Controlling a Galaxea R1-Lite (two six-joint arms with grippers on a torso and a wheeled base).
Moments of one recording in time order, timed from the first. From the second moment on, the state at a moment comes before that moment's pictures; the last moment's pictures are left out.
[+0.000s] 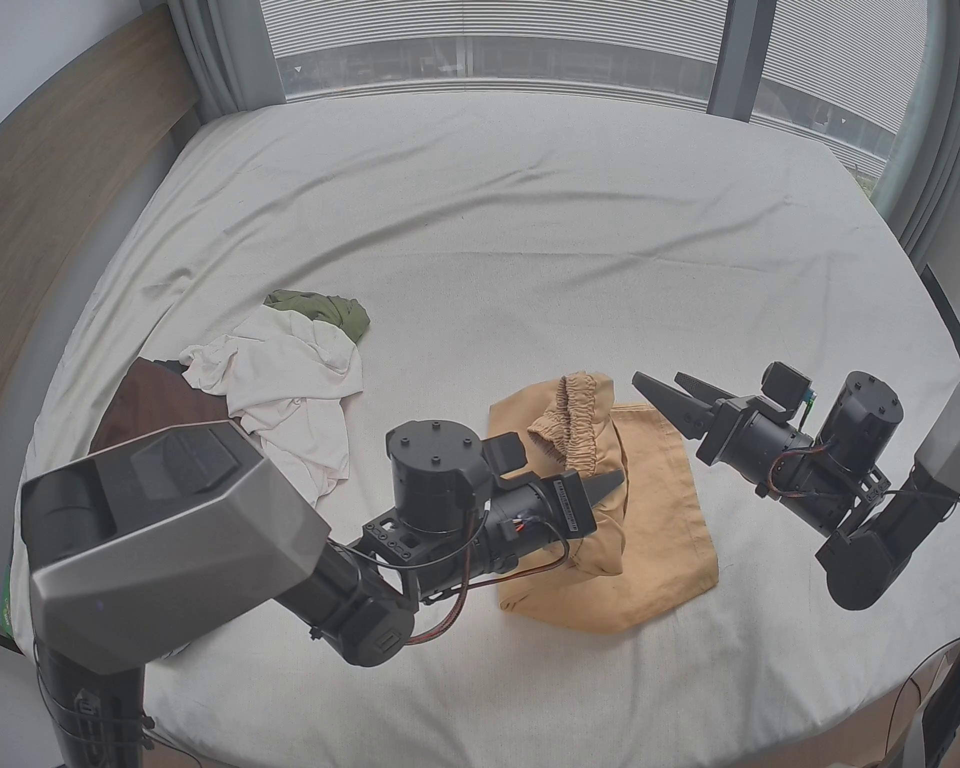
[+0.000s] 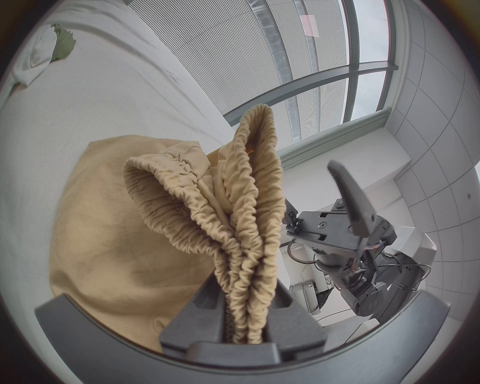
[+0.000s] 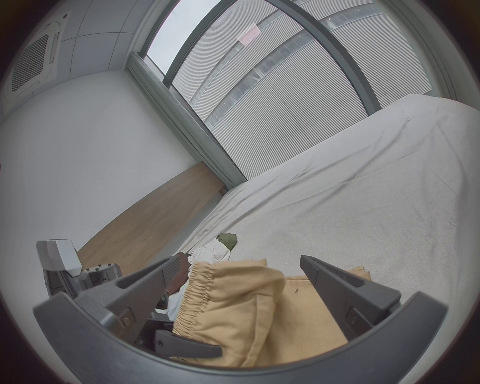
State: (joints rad) left arm -0.75 2.29 -1.04 -1.16 -0.28 -0.73; right arm 0.35 1.95 -0.56 -1.54 0.34 0.42
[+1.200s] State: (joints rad) left arm -0.79 2.40 -1.17 -1.12 -0.21 -0.71; right arm 0.34 1.94 -0.56 -1.54 0.35 0.42
